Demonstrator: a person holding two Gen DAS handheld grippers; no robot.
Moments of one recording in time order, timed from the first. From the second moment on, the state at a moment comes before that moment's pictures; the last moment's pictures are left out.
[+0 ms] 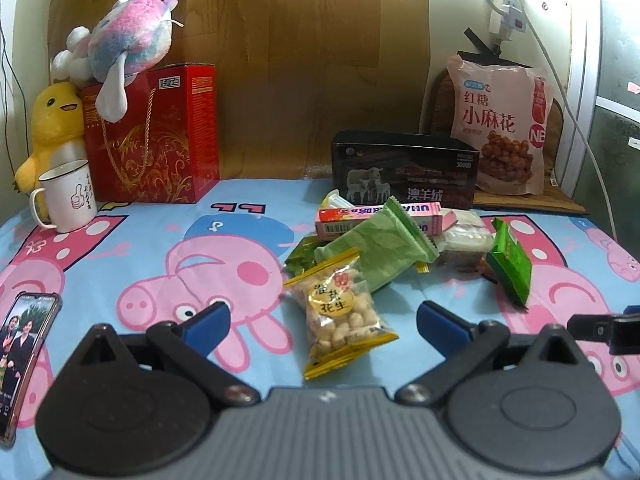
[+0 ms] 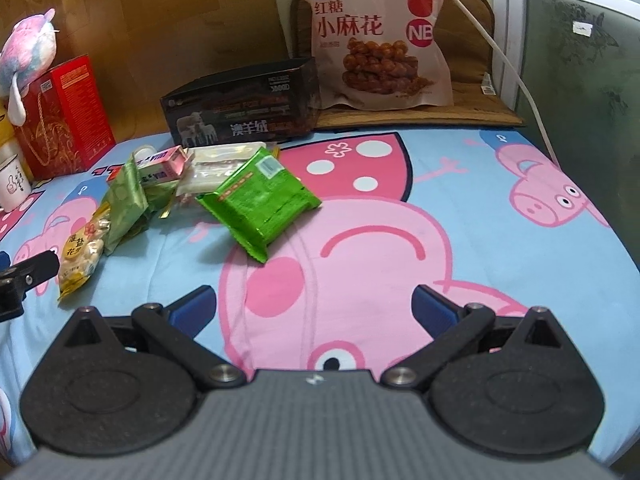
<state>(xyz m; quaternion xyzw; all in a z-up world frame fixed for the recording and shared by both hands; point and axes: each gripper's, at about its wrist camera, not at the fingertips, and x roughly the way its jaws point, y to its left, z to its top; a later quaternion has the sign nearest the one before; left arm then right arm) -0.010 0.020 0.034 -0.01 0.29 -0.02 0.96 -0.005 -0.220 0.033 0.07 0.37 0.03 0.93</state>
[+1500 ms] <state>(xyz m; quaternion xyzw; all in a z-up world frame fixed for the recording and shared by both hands) 0.011 0.010 0.023 0.00 0.32 -0.02 0.95 0.019 -0.224 0.015 0.07 0.39 0.03 0.92</state>
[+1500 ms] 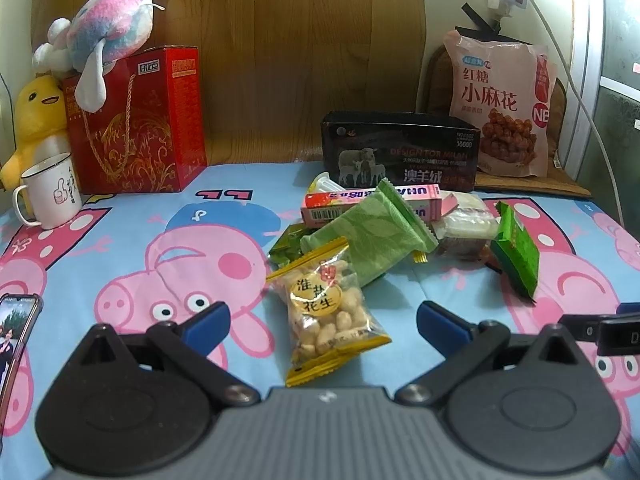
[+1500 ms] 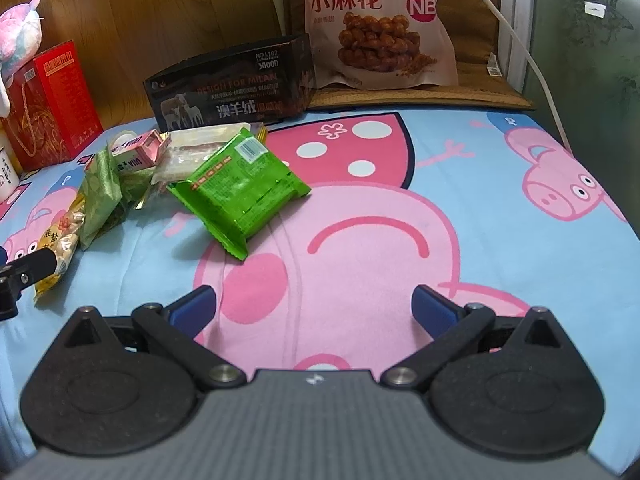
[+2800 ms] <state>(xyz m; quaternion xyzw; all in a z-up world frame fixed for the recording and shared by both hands) 0.117 -0.072 0.029 -0.04 0.39 -0.24 0.89 0.069 -0.223 0.003 0.06 0.31 0.21 0.93</state>
